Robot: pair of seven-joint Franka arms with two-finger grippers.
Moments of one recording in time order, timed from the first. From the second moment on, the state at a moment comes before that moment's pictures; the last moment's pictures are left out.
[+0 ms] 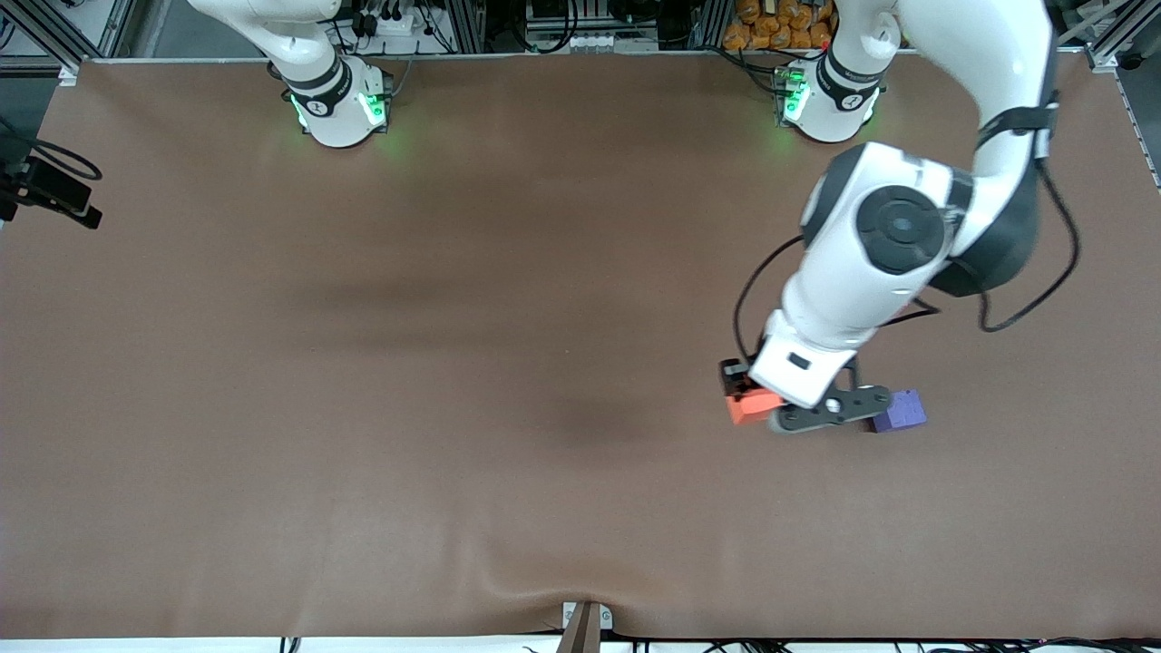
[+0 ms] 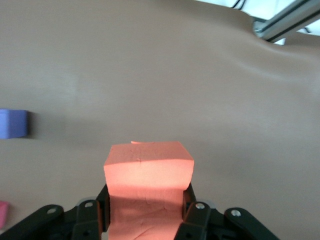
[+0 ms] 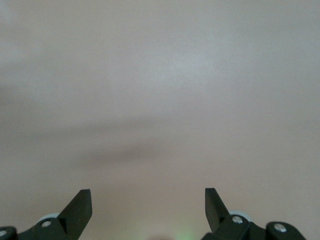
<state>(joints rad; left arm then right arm) -0.34 0.50 -0.09 -1.25 0.03 1.86 -0.62 -0.07 -0.02 0.00 -1.48 -0.02 1.42 0.03</state>
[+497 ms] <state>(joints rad) -0.20 0.39 -0.09 -1.38 -0.01 1.80 -0.46 -0.07 -0.02 0.01 -1.48 -0.02 1.42 0.03</state>
